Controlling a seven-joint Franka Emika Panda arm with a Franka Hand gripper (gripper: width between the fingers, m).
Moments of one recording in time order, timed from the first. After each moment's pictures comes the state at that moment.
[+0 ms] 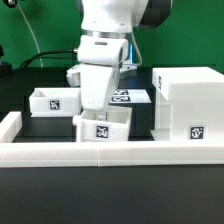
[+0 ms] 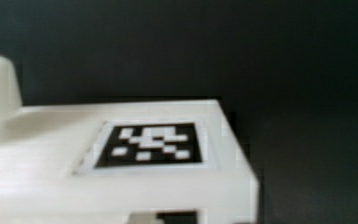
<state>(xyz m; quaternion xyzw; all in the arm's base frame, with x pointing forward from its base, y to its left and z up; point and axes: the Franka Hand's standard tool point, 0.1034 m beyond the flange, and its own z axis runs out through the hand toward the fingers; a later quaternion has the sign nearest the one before) 0.511 -0.043 0.013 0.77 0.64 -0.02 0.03</state>
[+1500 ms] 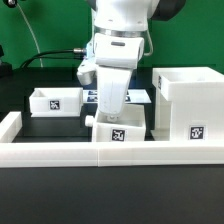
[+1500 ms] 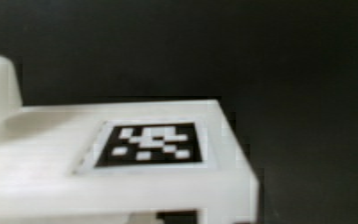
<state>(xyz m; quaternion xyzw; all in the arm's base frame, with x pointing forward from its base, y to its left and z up) 0.523 -0.029 0.022 0.75 0.66 -0.06 0.00</state>
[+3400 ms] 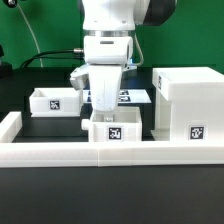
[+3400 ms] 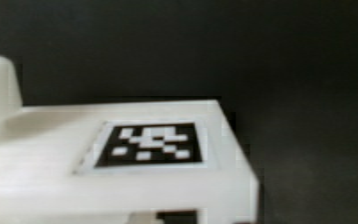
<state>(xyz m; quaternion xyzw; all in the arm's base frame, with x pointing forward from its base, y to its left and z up) 0.530 -0.023 0.016 0.74 0.68 0.01 0.01</state>
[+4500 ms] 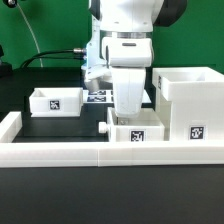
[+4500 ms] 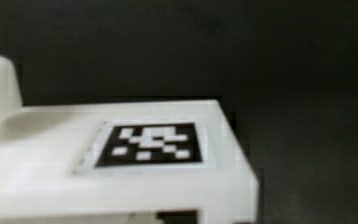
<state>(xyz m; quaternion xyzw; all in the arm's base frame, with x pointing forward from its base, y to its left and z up) 0.538 -0.008 0.014 0.71 0.70 -0.01 0.02</state>
